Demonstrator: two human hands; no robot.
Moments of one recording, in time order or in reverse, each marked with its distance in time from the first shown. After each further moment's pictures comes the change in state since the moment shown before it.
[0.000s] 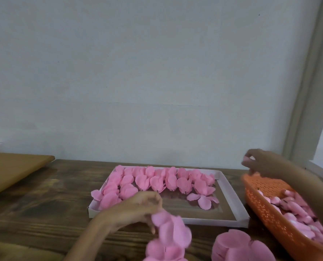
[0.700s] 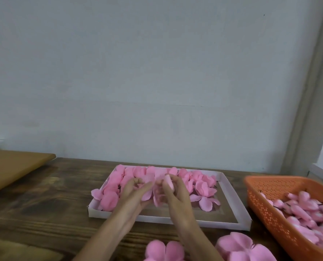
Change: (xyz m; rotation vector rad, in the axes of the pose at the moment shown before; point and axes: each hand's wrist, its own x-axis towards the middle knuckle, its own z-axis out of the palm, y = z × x) left_hand 0.025 -0.015 0.012 -0.462 0.704 0.068; right_hand -0.079 -0.185 0.180 1.506 0.066 -0.184
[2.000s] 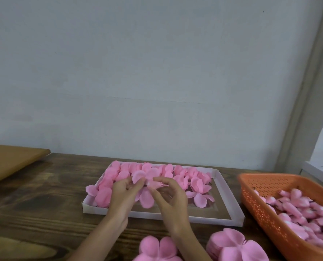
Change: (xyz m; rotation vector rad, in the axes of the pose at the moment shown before) left_hand -0.002 -0.006 0.005 0.281 0.194 0.186; right_hand -0.007 0.016 -0.010 -0.083 -0.047 -0.215
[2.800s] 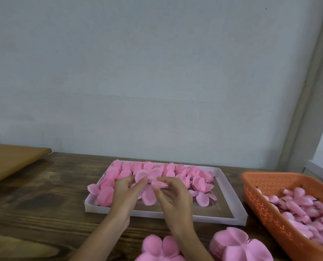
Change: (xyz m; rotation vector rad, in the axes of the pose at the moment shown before) left_hand 0.005 -0.004 -0.001 0.005 0.002 0.029; right_hand -0.003 0.003 0.000 -0.120 0.041 -0.117
